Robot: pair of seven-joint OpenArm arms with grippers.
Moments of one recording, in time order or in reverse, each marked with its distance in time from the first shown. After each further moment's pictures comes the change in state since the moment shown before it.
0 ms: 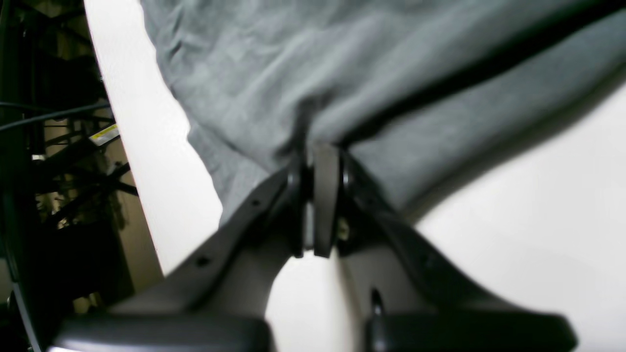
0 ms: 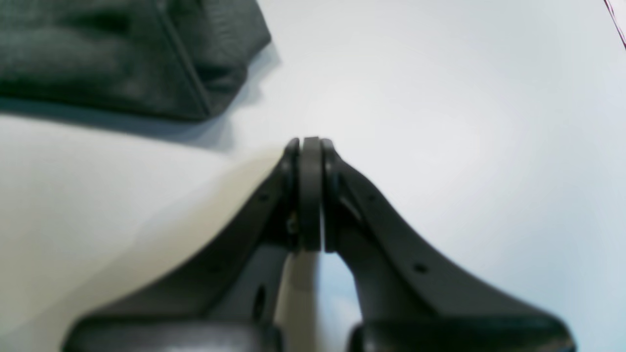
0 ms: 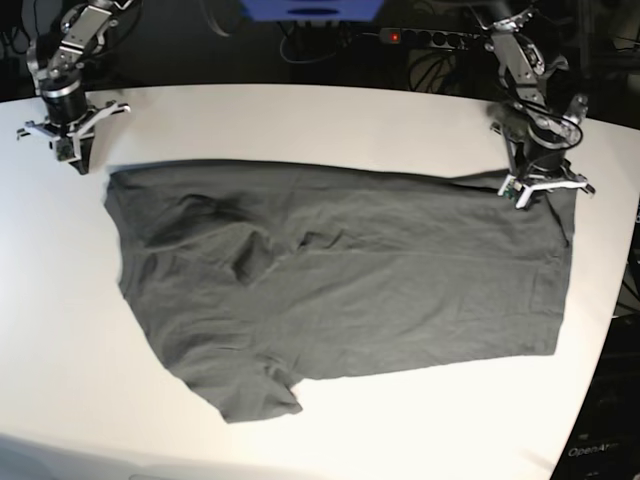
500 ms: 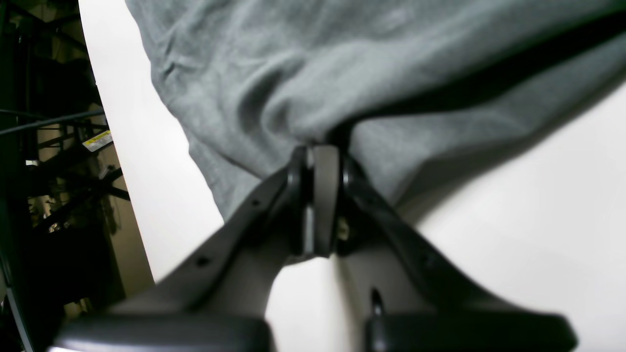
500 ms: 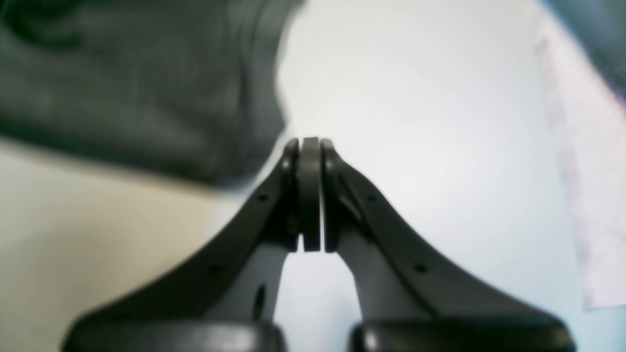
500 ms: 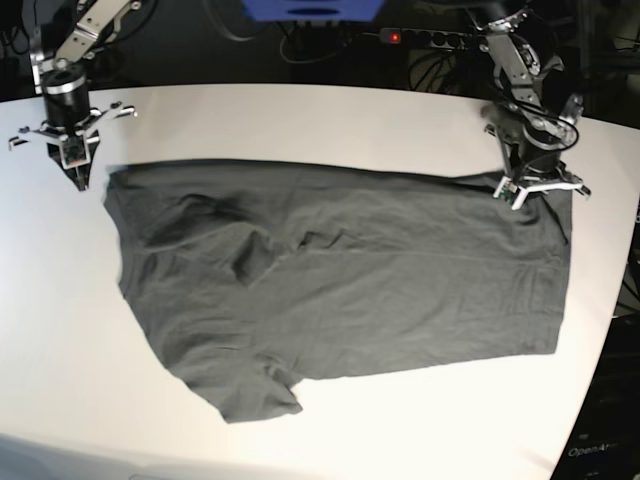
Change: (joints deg) left arm -0.4 0.5 0.1 -0.2 -0.2 0.0 -0.2; right arm -3.8 -8.8 -0.5 22.9 -3.0 1.2 0.2
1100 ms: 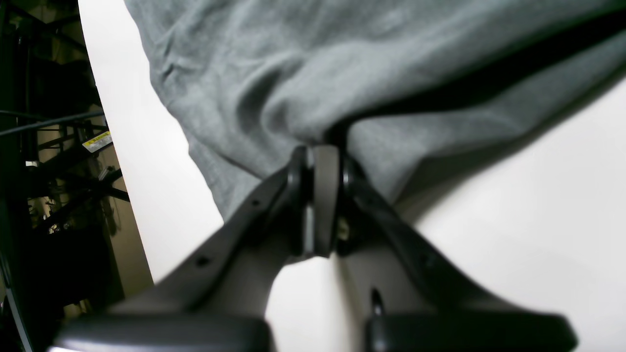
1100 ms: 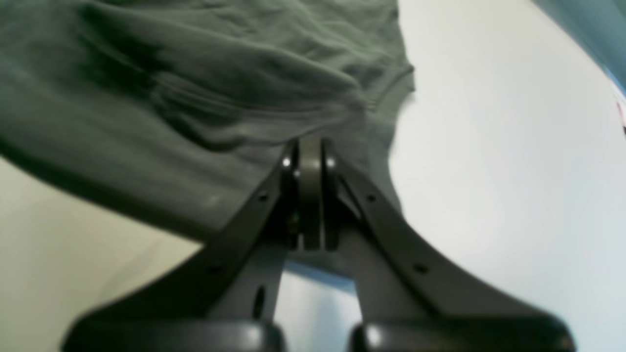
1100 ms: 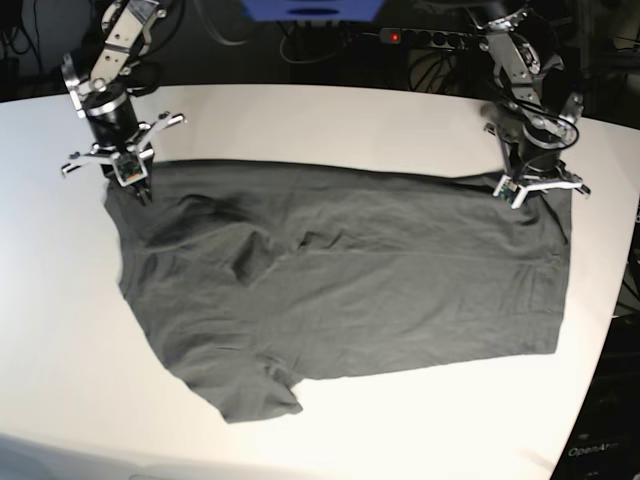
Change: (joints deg) left arm 0.3 0.0 -0.2 0.2 0.0 0.0 -0.2; right arm 0.2 0.2 -13.8 -4.7 0.0 -0.1 -0.6
